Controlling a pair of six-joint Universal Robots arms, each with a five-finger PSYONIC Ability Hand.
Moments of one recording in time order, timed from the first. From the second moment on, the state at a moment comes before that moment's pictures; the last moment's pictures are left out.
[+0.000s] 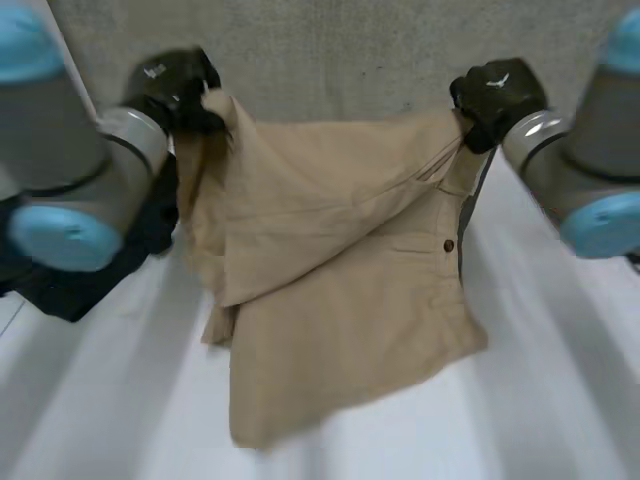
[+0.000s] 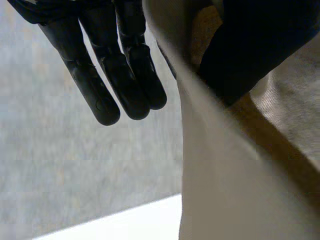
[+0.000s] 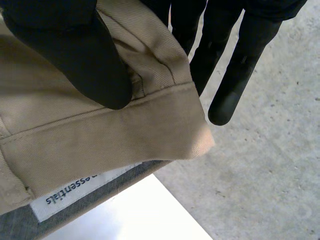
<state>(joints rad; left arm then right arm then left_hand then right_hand) 4.30 -2.13 -0.95 3.13 -1.59 3.01 1.93 -0.93 0.85 0.06 1.50 2.70 1.16 1.20 1.19 1.20 0.99 1.12 1.17 1.19 1.20 1.01</state>
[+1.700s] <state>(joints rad) 4.30 -1.63 -1.56 2.86 -1.58 3.23 1.72 -1.43 1.60 0.08 1.15 2.51 1.13 1.19 1.19 1.20 1.00 1.08 1.18 1.19 1.20 1.00</state>
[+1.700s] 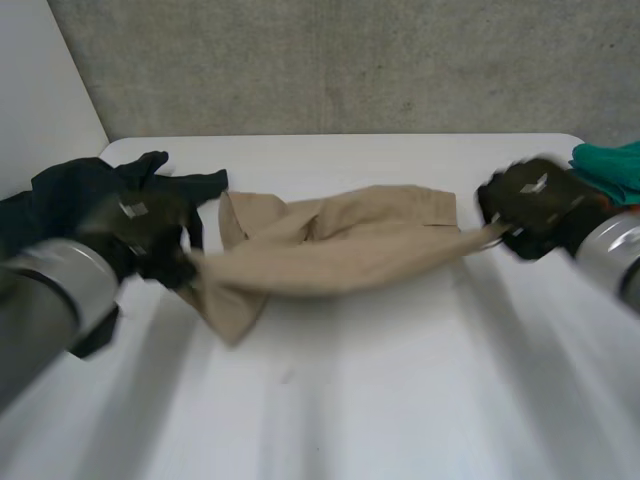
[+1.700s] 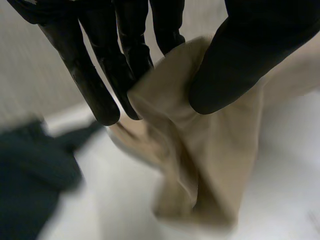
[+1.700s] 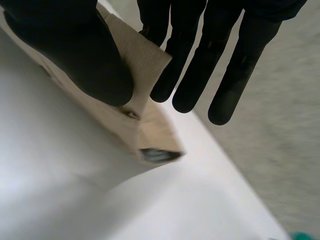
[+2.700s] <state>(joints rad) 4.37 -1.94 -0.96 3.58 -1.48 3.37 1.84 -1.08 0.99 -0.59 1.41 2.98 1.14 1.20 1.20 1.20 1.01 1.13 1.18 1.19 1.20 1.02</state>
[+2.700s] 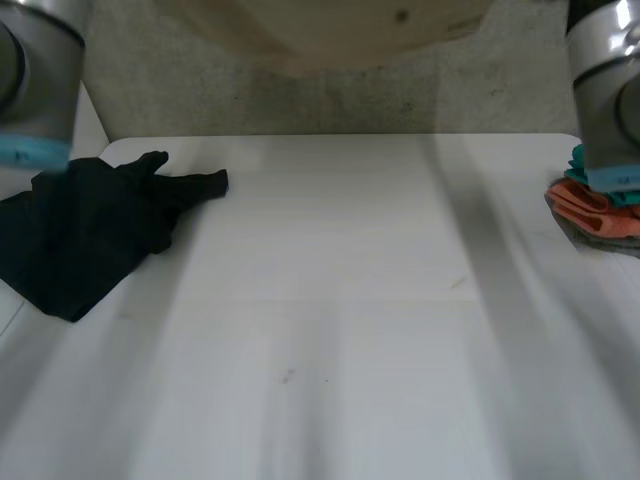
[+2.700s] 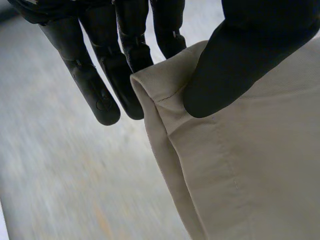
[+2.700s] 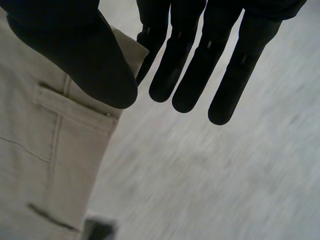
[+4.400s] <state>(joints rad) 4.30 -1.87 -1.43 3.01 -1.63 3.50 1.95 -1.04 1.70 -0.36 1.39 2.76 1.14 1.20 1.20 1.20 1.01 0.93 0.95 0.94 0.94 0.76</state>
